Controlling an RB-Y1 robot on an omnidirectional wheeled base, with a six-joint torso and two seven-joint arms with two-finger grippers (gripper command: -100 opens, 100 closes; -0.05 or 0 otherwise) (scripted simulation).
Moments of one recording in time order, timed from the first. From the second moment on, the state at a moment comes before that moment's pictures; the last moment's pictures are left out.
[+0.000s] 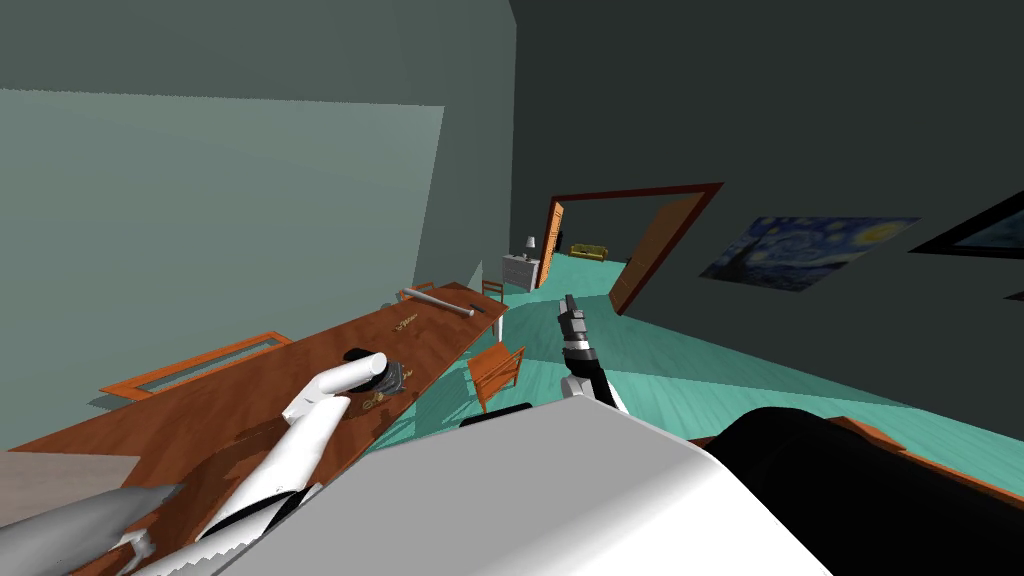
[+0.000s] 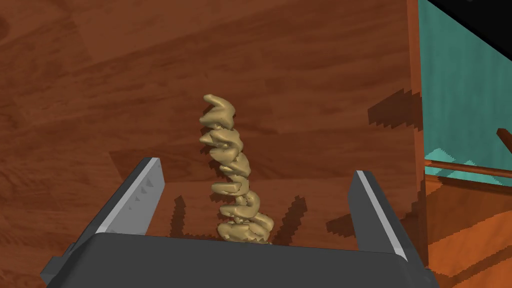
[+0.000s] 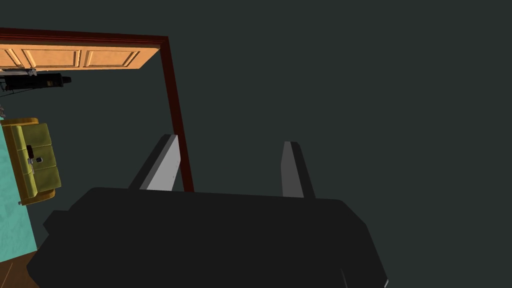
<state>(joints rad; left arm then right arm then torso) -0.19 0.44 0.26 -1.21 0.41 1.21 0.17 0.53 0.00 0.04 -2.23 -0.01 -0.44 0.14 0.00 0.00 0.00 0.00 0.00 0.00</state>
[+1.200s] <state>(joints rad) -0.16 0.54 0.33 -1.07 0.49 1.35 0.19 0.53 0.00 0.04 -2.23 -0.01 -0.44 0.14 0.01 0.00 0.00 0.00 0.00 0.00</state>
